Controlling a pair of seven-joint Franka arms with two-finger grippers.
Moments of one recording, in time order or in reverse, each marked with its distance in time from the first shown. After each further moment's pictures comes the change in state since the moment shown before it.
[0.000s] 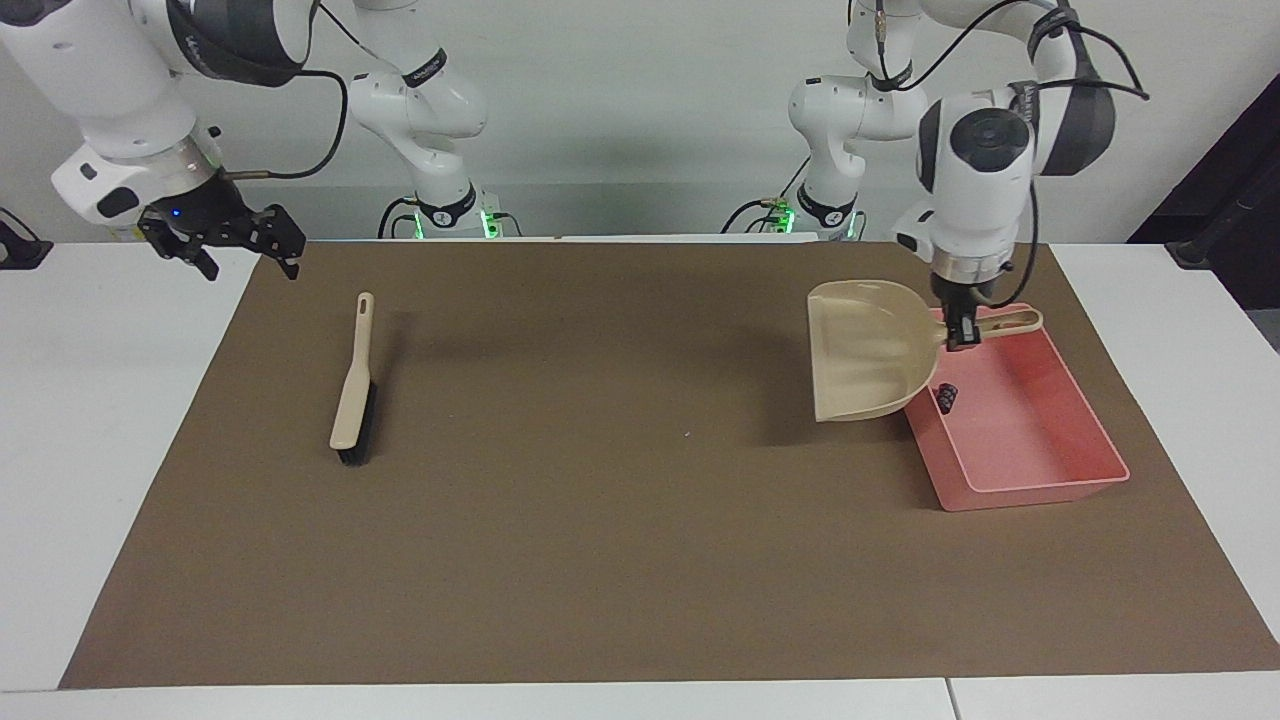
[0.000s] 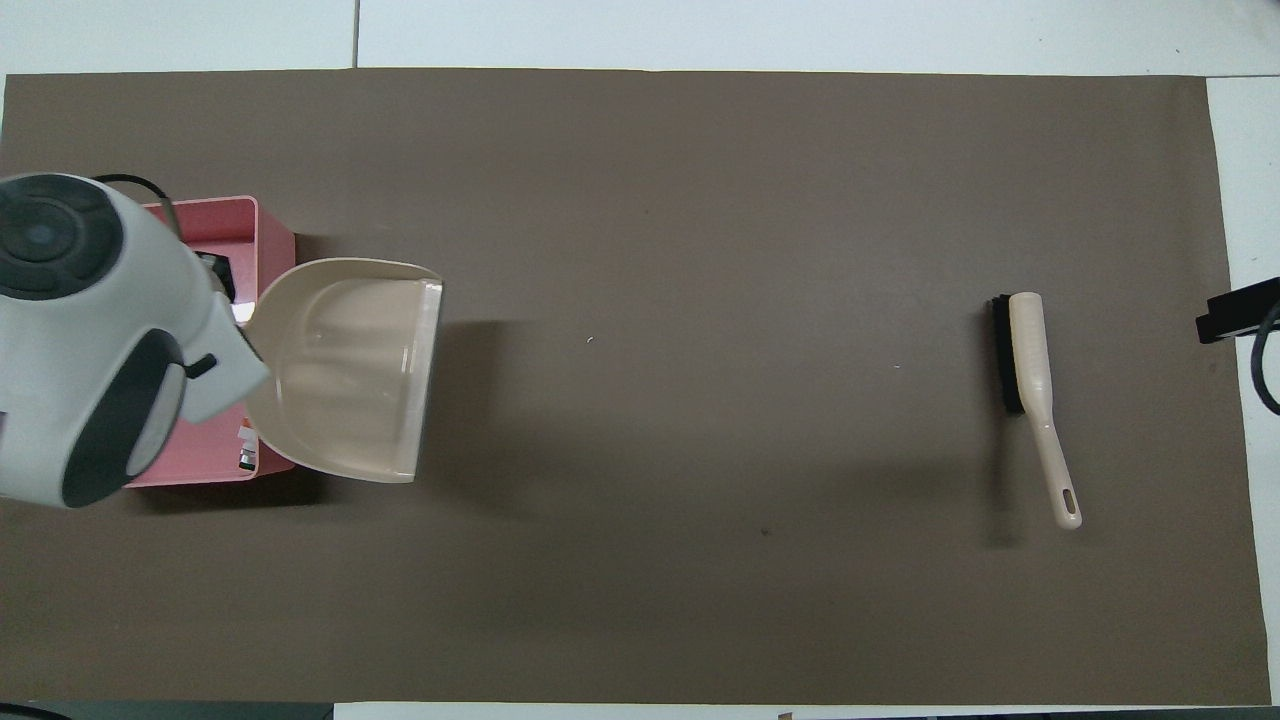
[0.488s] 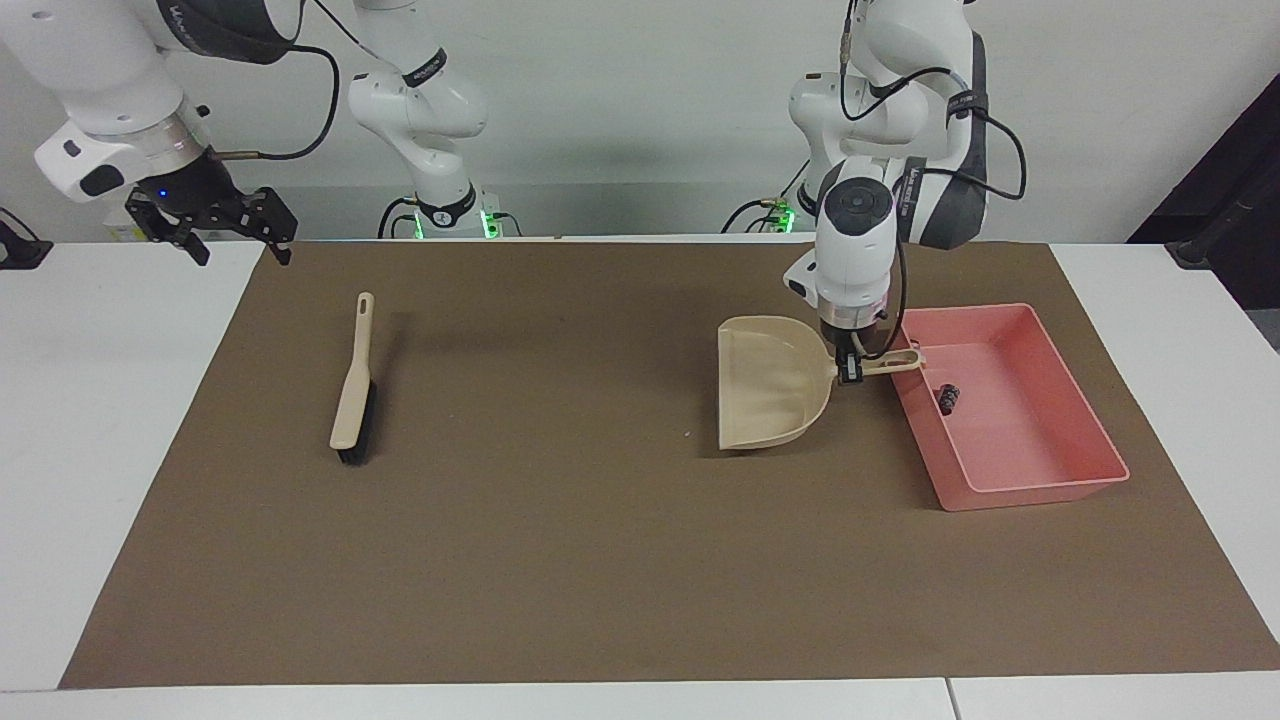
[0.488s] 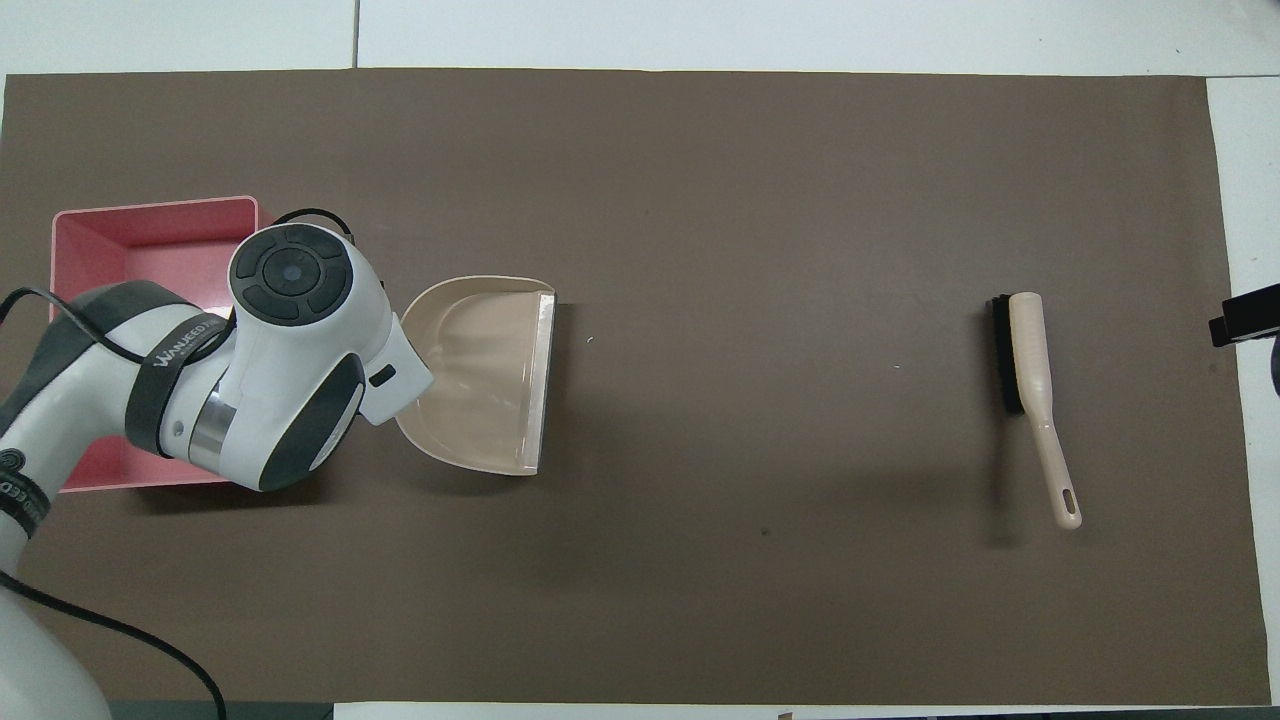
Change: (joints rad) left arm -0.089 0.148 0.007 -0.026 -0.081 0.148 -0.118; right arm 0.008 0.008 0.000 0.006 0.000 -0.020 0.001
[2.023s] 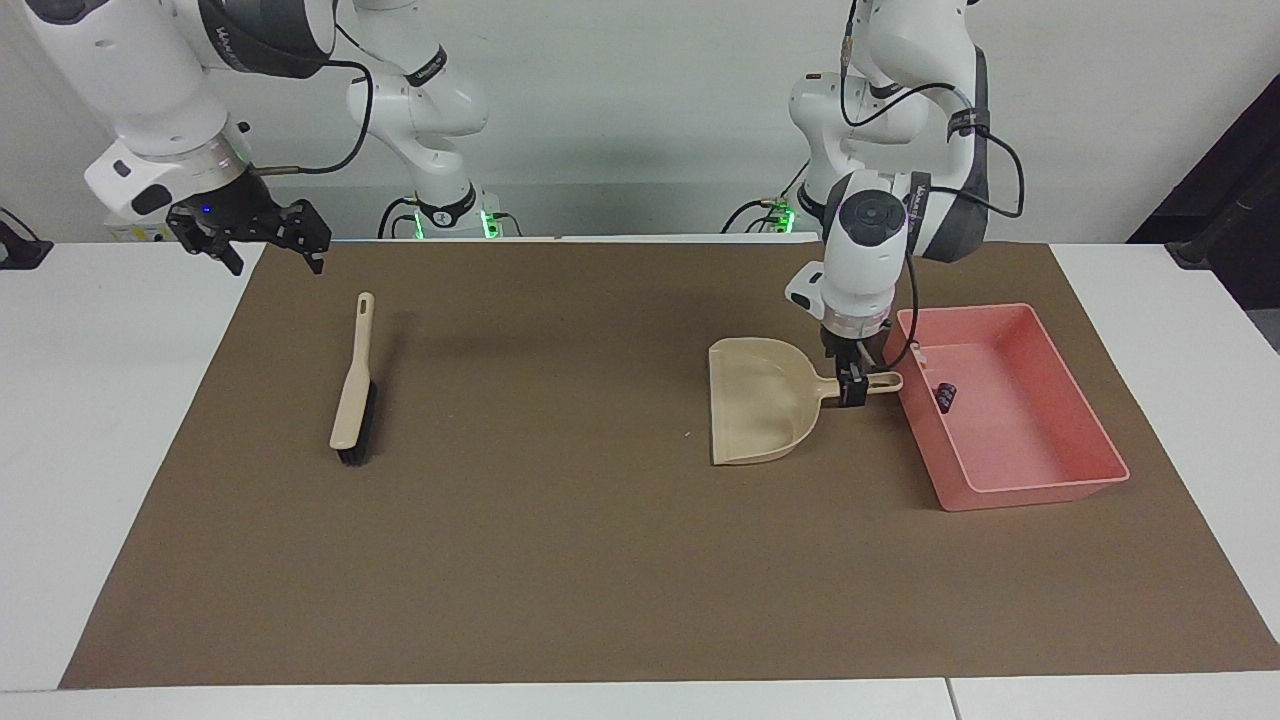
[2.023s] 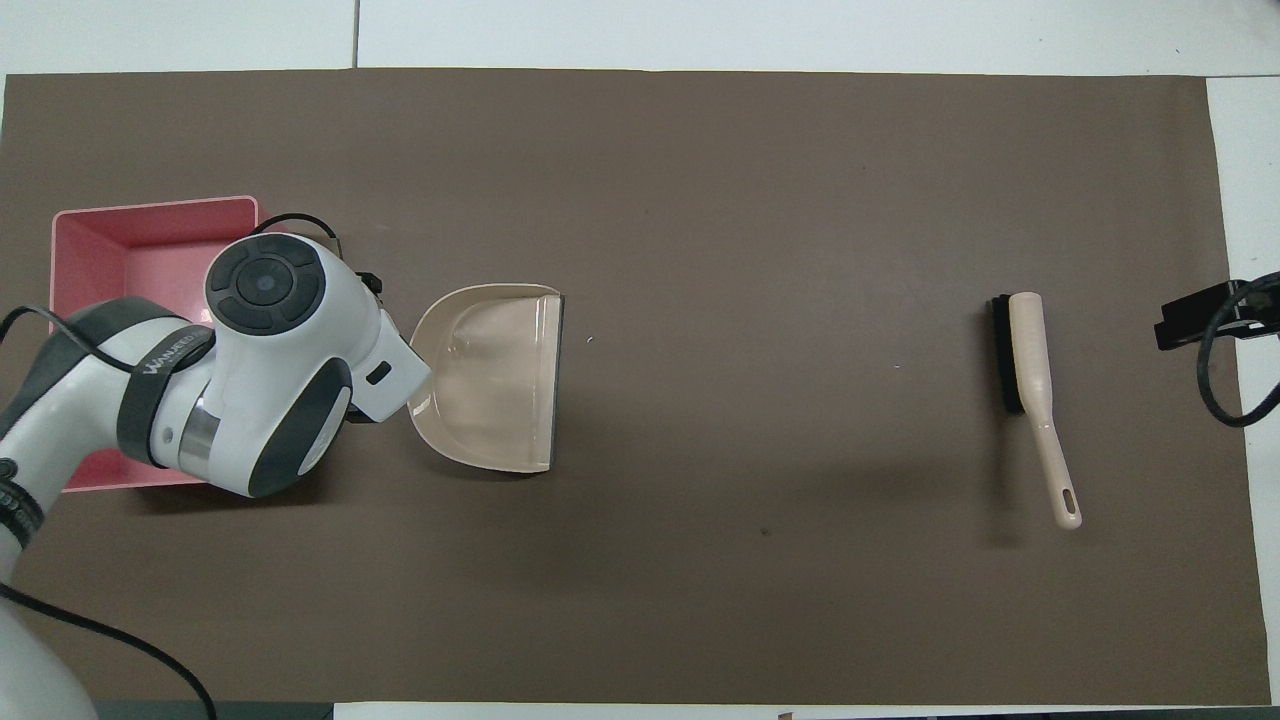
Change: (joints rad) left arm 0.015 -0.076 0.014 -0.046 -0.042 0.034 -0.140; right arm 0.110 -0.002 -0.058 -0.031 0.000 0.016 0.050
